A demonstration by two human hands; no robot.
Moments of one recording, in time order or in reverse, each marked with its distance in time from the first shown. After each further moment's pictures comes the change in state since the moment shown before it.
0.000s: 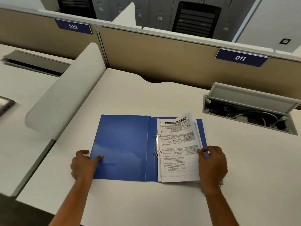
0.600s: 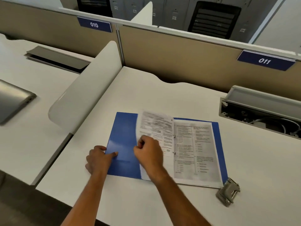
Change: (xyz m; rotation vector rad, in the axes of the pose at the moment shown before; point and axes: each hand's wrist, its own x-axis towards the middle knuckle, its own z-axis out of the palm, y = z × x) left_hand 0.004 0.004 -0.007 0.101 -0.002 0.031; right_hand -0.107 -0.217 0.064 0.250 -0.811 -0.132
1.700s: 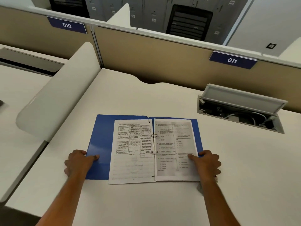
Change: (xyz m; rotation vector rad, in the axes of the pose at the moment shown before) left_hand 0.023 0.003 0.010 0.125 -0.069 -0.031; right_hand 0.008 0.232 -0.156 -0.135 0.465 0.632
